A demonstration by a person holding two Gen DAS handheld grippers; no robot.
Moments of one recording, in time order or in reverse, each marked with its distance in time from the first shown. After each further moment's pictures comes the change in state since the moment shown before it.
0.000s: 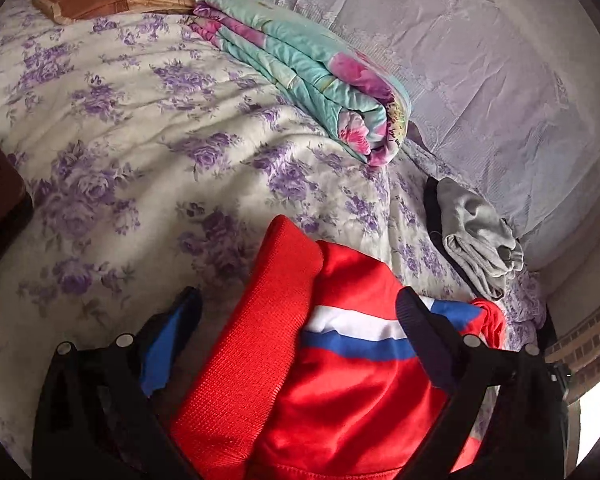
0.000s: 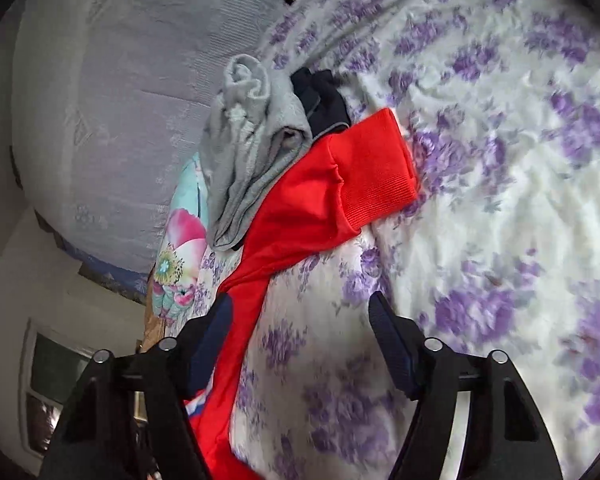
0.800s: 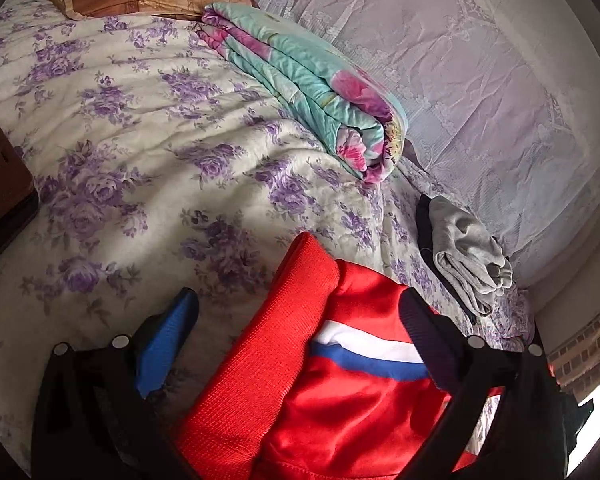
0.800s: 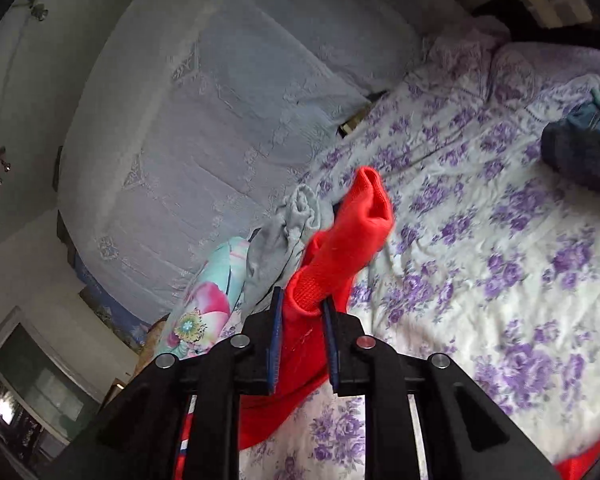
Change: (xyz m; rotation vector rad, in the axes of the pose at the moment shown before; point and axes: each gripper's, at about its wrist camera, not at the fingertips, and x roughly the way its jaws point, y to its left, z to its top) left arm -0.006 0.002 0.000 -0.002 -0.043 -0.025; right arm -0.134 0.043 -0.021 -0.271 -0.422 -0.013
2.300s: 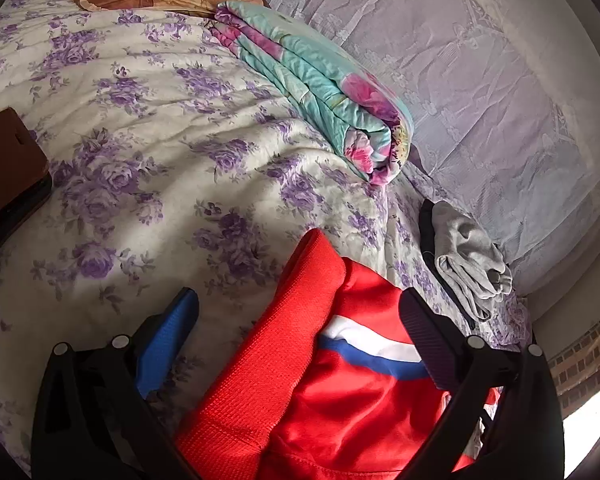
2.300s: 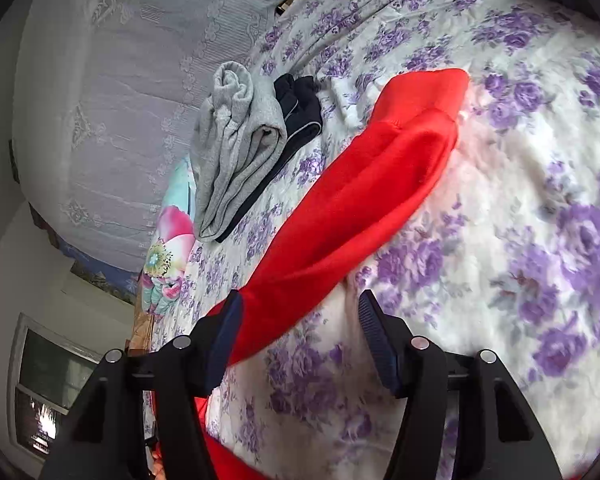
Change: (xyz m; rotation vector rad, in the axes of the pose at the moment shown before) left arm -0.007 0.008 -0.004 -0.054 -0.009 0.008; right arm 0.089 -0.044 -0.060 0.216 0.385 -0.024
